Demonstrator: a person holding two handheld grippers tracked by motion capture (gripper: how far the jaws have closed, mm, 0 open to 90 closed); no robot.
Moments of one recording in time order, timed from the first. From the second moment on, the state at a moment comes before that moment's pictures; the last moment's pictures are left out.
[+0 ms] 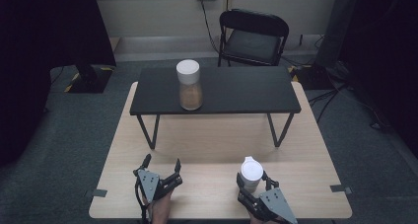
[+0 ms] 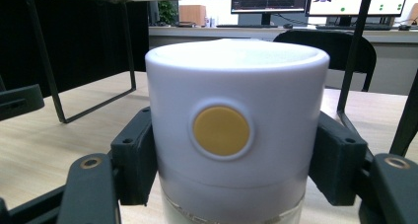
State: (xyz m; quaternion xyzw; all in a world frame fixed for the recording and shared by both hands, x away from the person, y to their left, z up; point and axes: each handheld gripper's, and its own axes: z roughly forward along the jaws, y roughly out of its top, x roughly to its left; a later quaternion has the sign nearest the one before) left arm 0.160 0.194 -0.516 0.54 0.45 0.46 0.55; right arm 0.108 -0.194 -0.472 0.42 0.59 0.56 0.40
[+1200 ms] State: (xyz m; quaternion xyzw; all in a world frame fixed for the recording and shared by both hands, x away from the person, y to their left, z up) left arm 0.160 0.194 -0.516 0.54 0.45 0.46 0.55; right arm 0.126 -0.200 -0.426 0.40 0.62 0.55 0.40
